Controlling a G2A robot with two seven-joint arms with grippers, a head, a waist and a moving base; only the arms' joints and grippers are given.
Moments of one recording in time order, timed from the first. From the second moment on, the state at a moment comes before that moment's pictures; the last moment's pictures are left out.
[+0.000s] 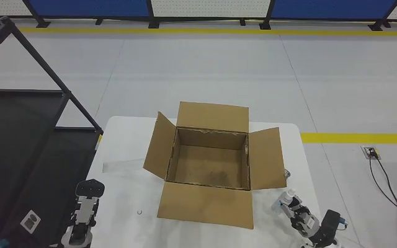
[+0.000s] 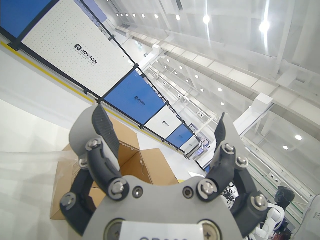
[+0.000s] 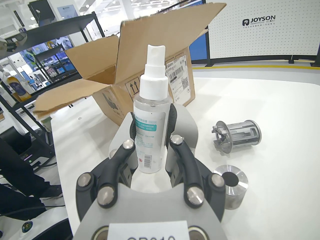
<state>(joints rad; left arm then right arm) 1.86 -1.35 -1.77 -2.23 0.29 -0.57 0.07 -1.35 -1.16 1.58 -1.08 -1.54 -0.92 -0.90</state>
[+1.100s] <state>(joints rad) 1.88 -1.35 -1.79 -2.22 0.28 -0.57 0.11 -1.31 -1.14 1.45 -1.00 -1.64 -0.65 -1.01</state>
